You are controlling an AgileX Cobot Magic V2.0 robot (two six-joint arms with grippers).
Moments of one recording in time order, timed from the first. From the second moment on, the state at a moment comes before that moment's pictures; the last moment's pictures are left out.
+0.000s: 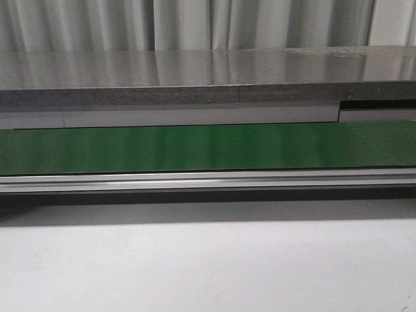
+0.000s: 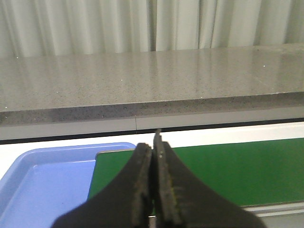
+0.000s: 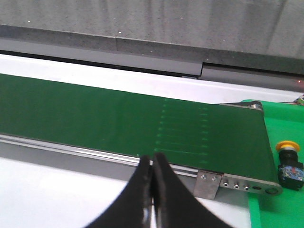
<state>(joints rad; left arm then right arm) -0.05 0.22 -0.27 -0.13 0.18 0.15 -0.08 0.38 -0.49 0.40 0.54 -0.45</state>
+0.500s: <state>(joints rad) -0.05 0.22 -0.27 -0.13 0.18 0.15 0.05 0.17 -0.23 0.10 0.30 -0.09</state>
